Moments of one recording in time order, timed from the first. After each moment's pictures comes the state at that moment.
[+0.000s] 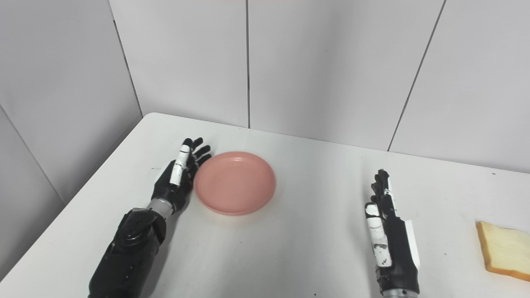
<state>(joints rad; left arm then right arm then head) -0.38 0.14 0.06 0.24 -0.26 0.20 -0.07 -0.09 0.00 0.06 -0.27 -0.06 0.06 0.03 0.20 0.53</state>
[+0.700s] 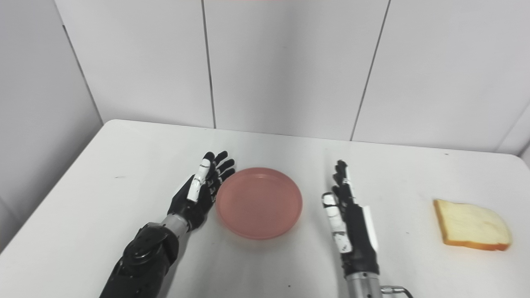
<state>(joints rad) -0.38 0.01 -0.06 0.19 -0.25 0.26 -0.15 -0.08 0.03 0.08 -0.27 -0.13 0.06 0.01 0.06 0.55</state>
